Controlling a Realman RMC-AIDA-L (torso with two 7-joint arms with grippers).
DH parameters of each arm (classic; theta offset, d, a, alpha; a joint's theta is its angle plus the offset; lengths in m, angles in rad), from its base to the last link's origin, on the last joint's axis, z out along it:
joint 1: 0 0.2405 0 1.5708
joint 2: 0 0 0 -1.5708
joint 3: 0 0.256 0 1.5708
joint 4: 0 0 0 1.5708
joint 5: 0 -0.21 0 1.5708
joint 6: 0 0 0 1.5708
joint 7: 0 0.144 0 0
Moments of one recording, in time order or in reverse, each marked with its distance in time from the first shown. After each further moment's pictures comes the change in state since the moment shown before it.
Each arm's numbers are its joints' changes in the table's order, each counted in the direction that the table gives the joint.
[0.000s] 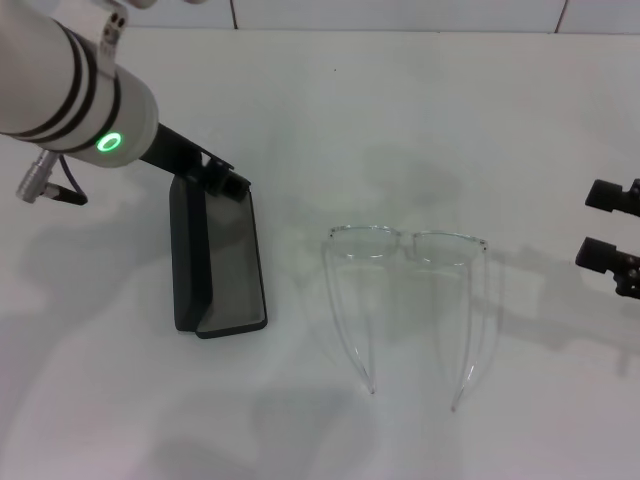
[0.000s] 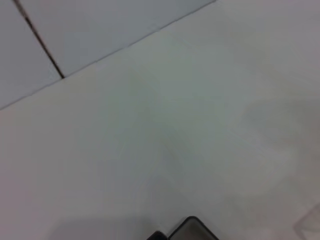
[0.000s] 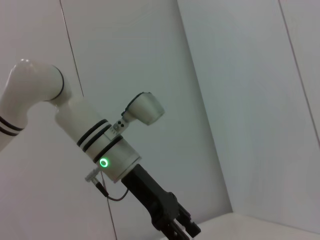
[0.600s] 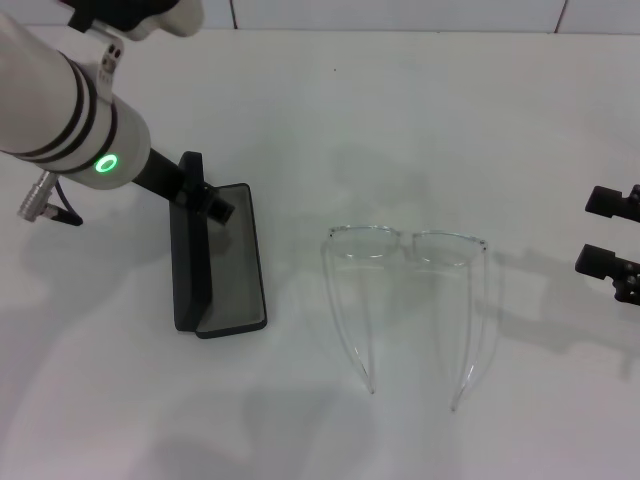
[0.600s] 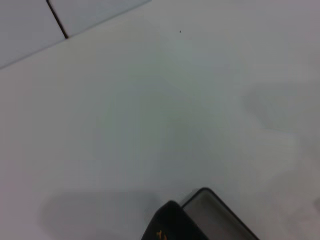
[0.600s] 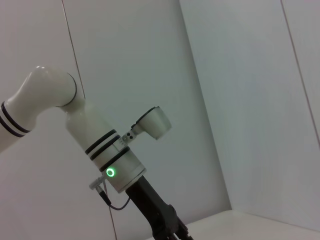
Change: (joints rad) left arm -0.004 -0.008 -0.005 0.131 0.000 -0.046 0.002; right arm 0.008 0.013 0.001 -0.039 0.012 0.004 -0.039
